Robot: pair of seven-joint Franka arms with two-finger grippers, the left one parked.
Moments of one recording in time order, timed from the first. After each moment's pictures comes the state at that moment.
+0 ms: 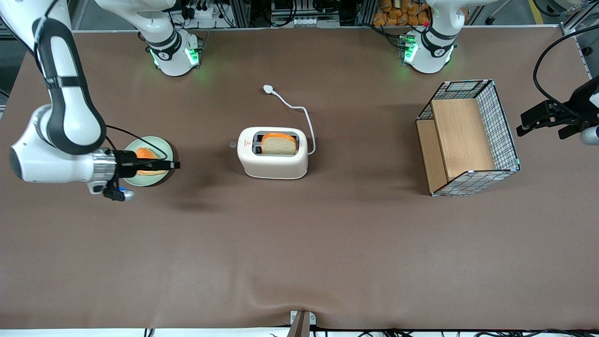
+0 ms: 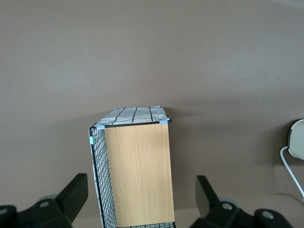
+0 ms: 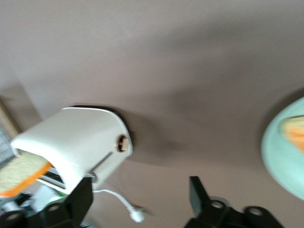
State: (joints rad) arm 0.04 0.29 -0.06 -1.88 0.54 1.79 -0.12
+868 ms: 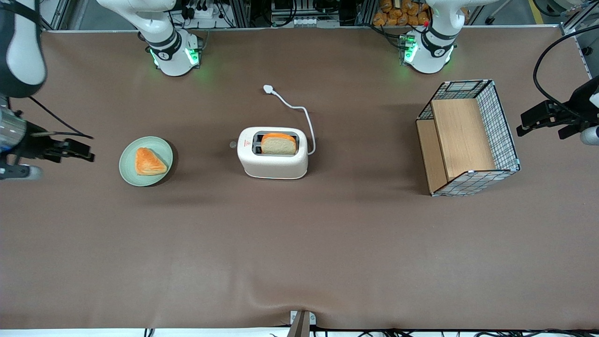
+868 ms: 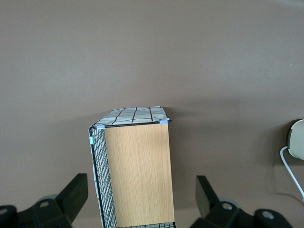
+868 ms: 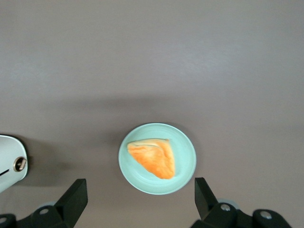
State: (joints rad) arm -0.09 0.09 -0.06 -1.75 0.06 1.77 -0.13
